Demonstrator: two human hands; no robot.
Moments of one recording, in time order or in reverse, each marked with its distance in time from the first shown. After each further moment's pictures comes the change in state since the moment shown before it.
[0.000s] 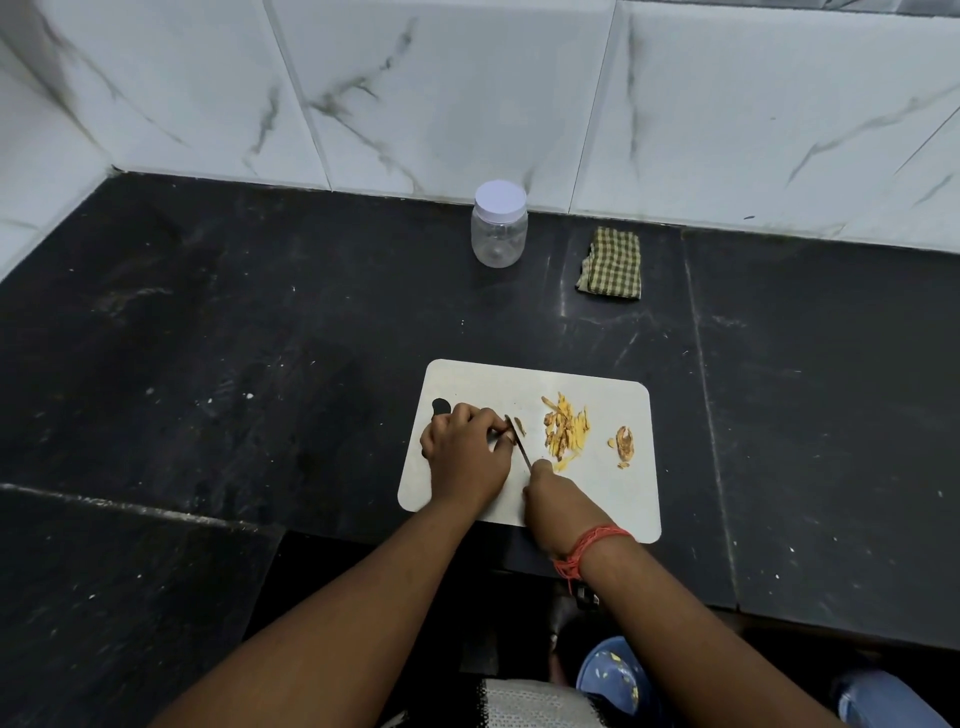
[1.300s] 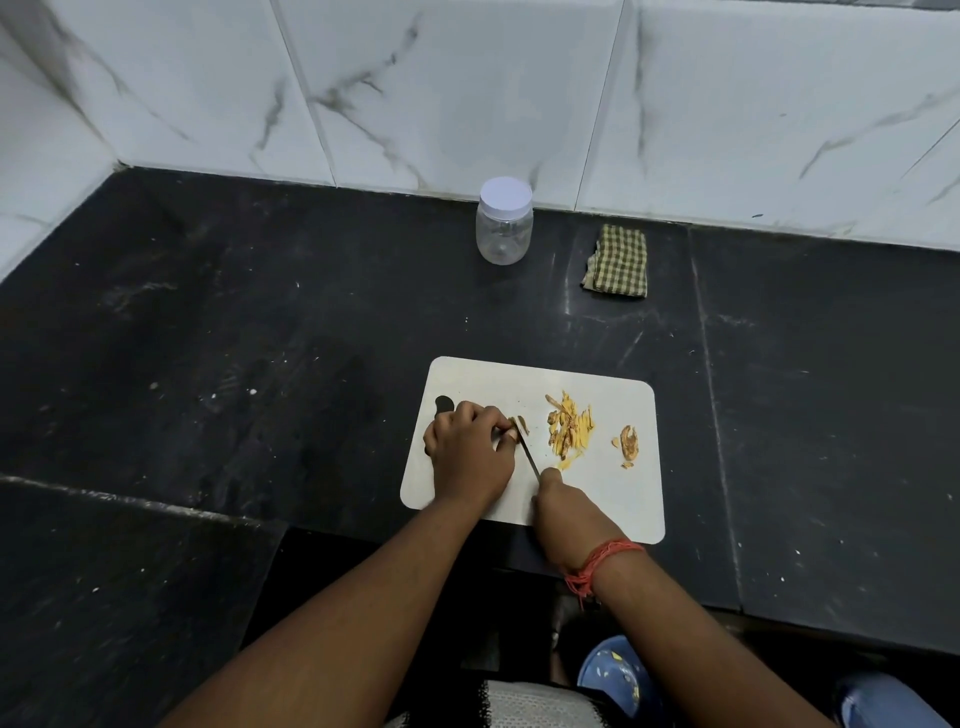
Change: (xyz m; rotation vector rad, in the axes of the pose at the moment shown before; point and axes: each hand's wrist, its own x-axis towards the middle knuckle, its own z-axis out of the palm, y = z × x) left_hand 0.000 0.000 0.003 0.029 0.006 0.003; right_hand -0.010 0.008 0.004 -0.052 0.020 -0.027
